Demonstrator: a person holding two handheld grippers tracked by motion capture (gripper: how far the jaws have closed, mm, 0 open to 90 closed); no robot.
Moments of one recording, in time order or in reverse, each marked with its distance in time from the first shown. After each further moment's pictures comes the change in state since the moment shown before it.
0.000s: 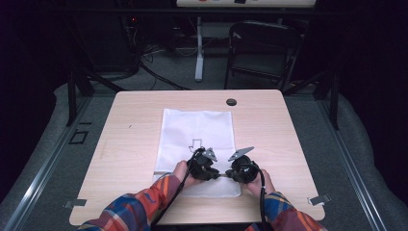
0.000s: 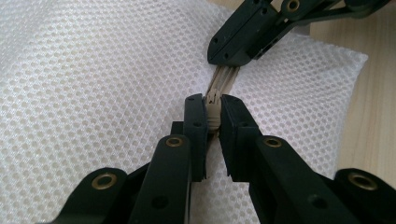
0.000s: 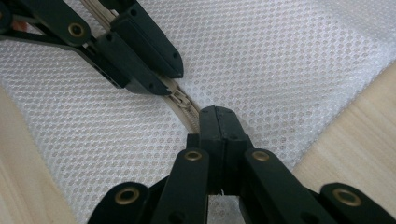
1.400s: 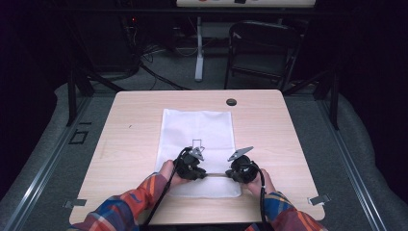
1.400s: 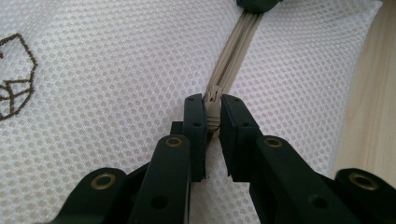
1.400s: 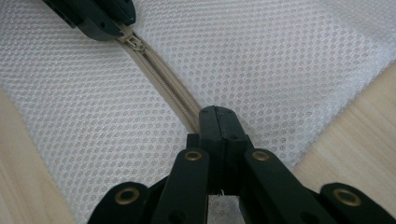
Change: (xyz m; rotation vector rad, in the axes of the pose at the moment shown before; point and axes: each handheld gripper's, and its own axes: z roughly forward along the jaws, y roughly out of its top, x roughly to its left) left arm 0.013 -0.027 -0.027 0.040 0.017 -0.029; right arm 0.001 0.001 -0.001 0.017 -0.006 -0.008
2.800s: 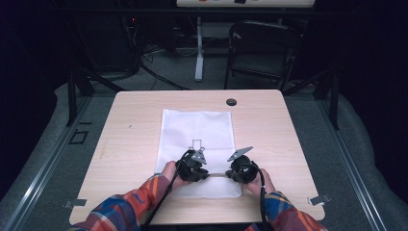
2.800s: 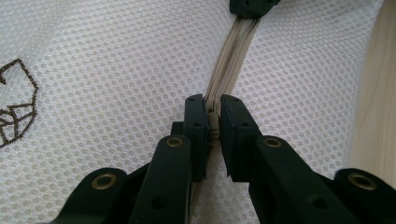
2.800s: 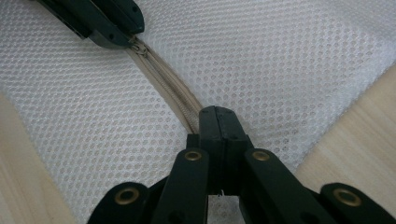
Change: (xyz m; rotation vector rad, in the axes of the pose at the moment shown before) left arm -0.011 0.003 0.007 -0.019 0.048 0.088; right arm 0.000 0.000 0.000 0.010 0.003 -0.003
